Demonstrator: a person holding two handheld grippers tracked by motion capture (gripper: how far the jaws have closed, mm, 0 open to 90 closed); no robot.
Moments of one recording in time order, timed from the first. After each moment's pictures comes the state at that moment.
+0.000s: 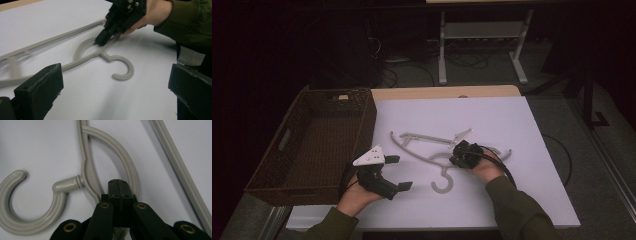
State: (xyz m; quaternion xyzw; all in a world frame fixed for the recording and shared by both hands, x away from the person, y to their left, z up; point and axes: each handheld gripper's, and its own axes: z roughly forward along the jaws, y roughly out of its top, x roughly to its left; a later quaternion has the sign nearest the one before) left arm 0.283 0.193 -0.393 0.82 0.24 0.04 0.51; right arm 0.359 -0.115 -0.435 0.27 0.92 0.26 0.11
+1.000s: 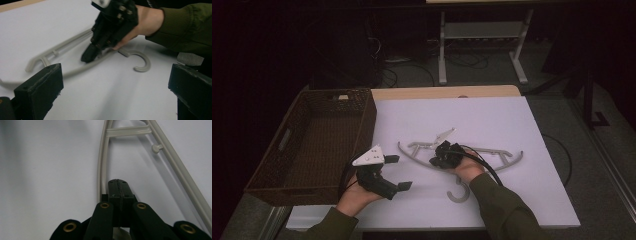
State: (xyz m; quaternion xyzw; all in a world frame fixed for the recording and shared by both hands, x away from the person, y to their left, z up) left arm 0.283 0.193 -0.393 0.82 0.24 0.04 0.51; right arm 0.363 -0.060 -0.440 0.21 0.92 0.32 0.06
